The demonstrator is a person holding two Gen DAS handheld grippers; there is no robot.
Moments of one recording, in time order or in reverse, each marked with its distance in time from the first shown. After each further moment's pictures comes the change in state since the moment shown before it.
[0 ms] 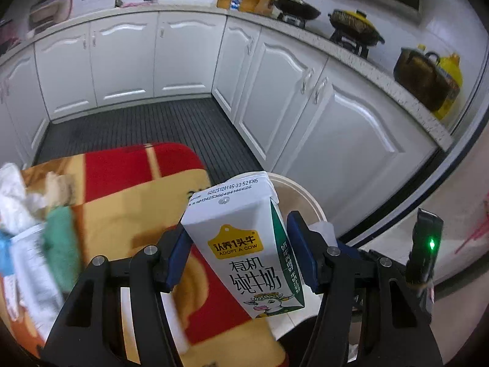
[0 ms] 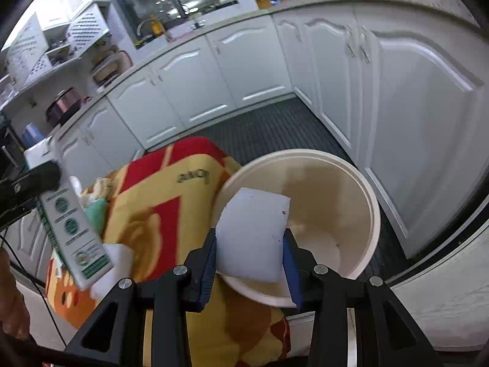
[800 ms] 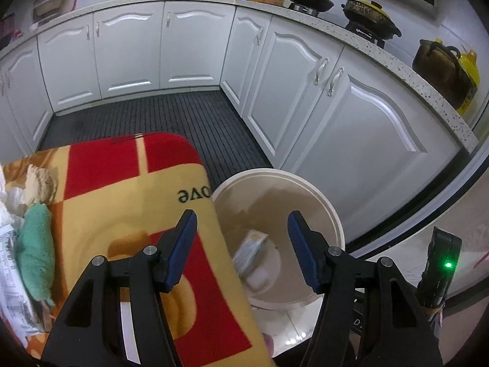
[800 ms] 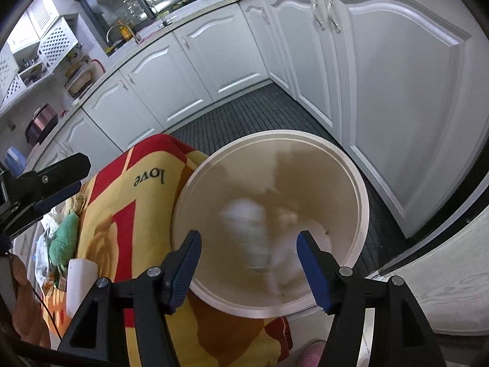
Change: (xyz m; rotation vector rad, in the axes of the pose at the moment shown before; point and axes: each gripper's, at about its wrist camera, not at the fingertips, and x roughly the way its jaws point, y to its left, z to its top) left arm 0.041 -0.002 -0.003 -0.031 0.015 0.050; right arm 0.023 -0.028 -0.004 0.088 0.032 -0.028
